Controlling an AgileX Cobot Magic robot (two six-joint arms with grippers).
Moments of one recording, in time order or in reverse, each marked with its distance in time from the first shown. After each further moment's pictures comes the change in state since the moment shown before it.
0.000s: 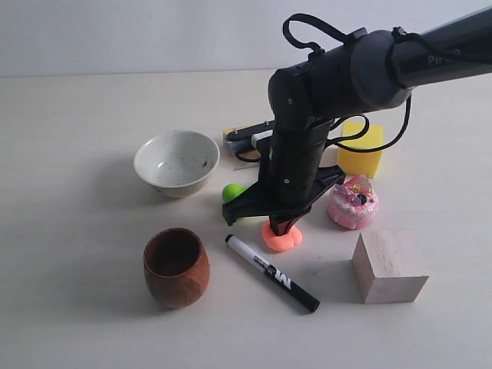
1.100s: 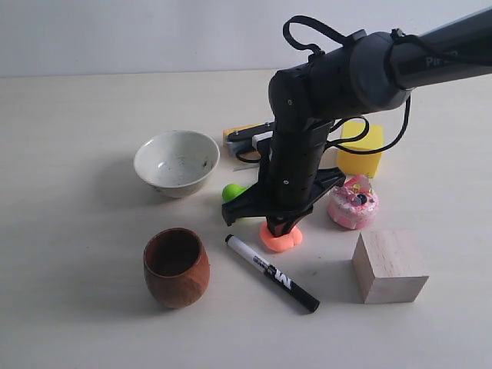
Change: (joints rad) left arm 0.000 0.000 0.000 0.000 0.000 0.000; right arm 0.000 0.002 0.000 0.014 -0.002 0.004
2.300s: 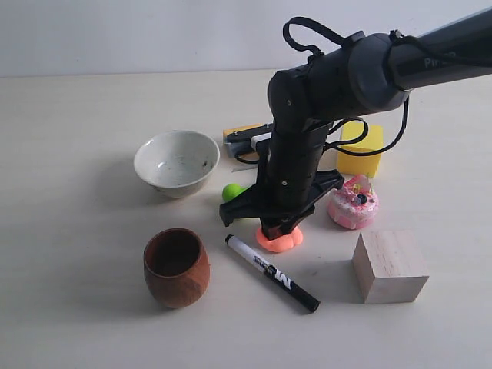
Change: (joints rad) left arm 0.000 0.000 0.000 0.000 0.000 0.000; right arm 0.000 0.004 0.000 0.019 -0.002 0.000
